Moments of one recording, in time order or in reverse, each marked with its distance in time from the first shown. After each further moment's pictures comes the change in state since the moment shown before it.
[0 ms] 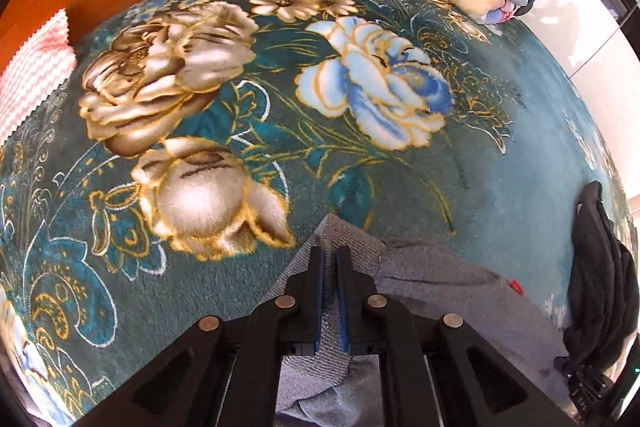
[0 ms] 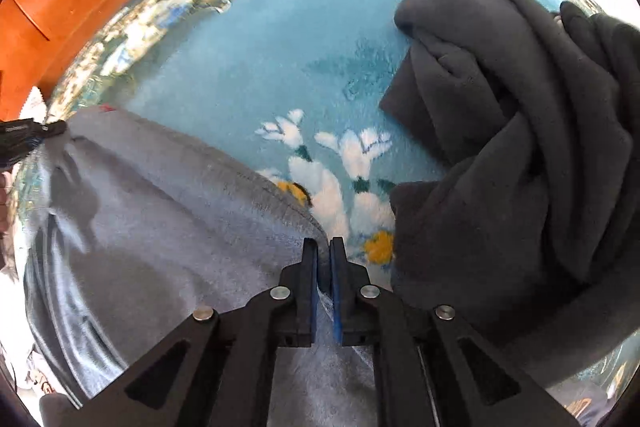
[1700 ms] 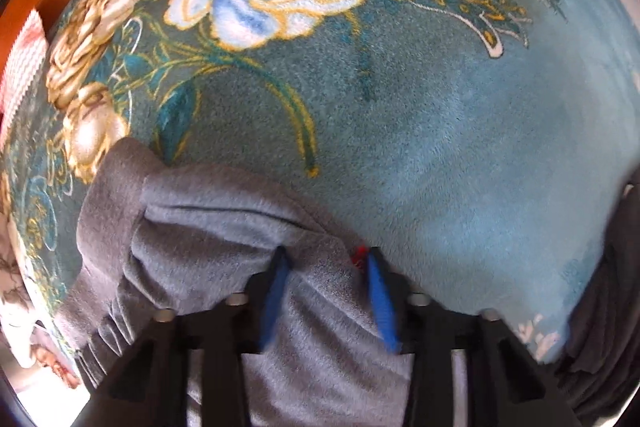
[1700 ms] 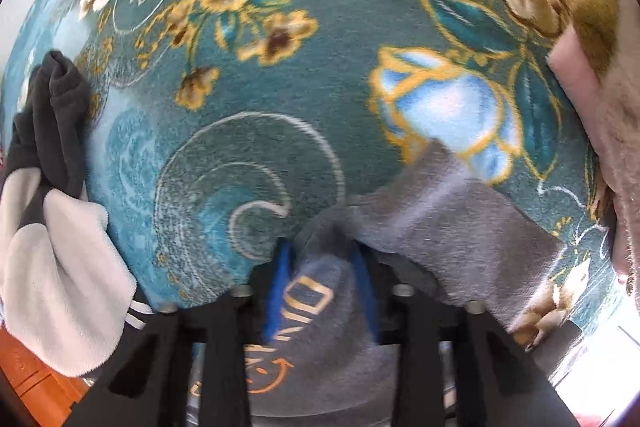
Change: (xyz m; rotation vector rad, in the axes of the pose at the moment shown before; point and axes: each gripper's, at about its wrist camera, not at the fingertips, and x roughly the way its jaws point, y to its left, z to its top) left arm 0.076 -0.158 0.014 -0.087 0.333 0.219; right arm -0.095 -0.287 -0.171 1.398 0.190 -0.126
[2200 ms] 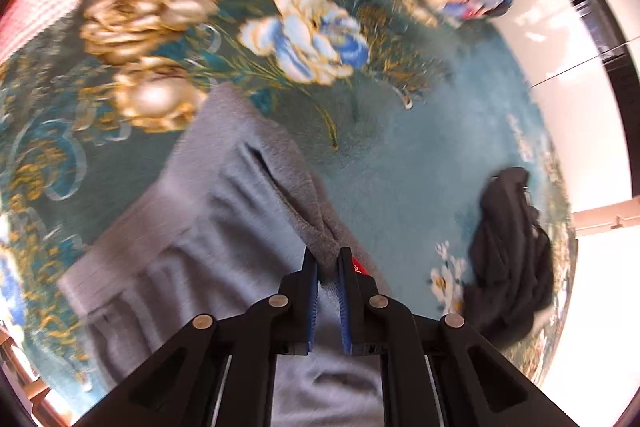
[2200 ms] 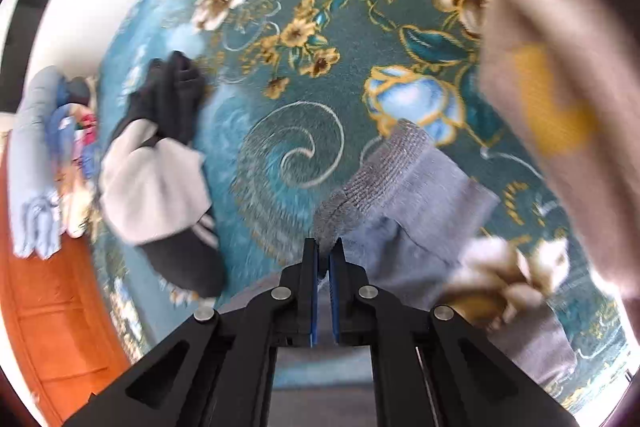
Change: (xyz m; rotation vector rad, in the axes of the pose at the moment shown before) left arm -0.109 0.152 -0.103 -0.020 -0.210 -0.466; right arm -0.071 -0.070 -0.058 -0.161 -0.123 0.318
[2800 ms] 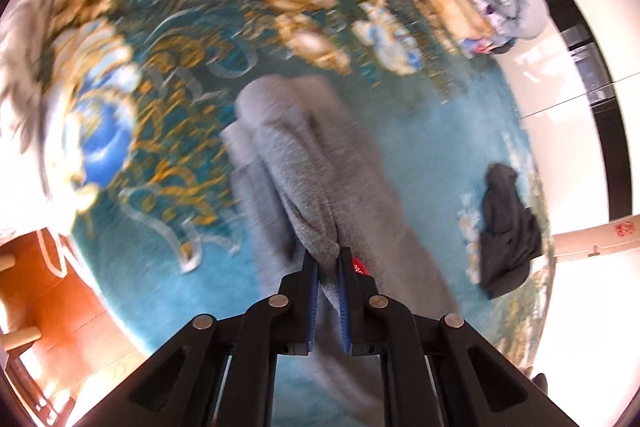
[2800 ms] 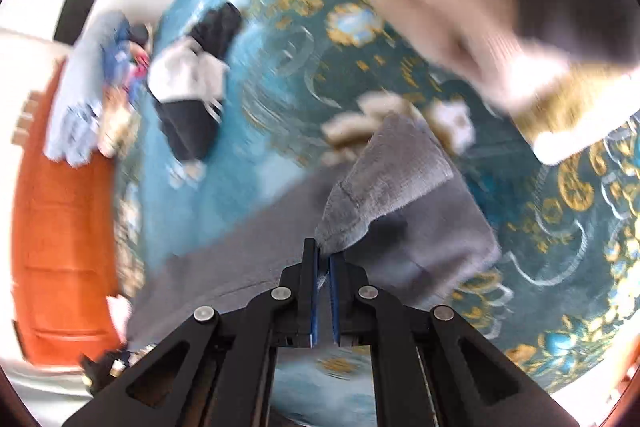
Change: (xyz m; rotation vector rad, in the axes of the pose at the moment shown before) left arm -0.079 0.155 -0.135 -0.125 -0.055 -0.022; right arm -0.067 -0.119 -0.135 -0.208 0.032 0.102
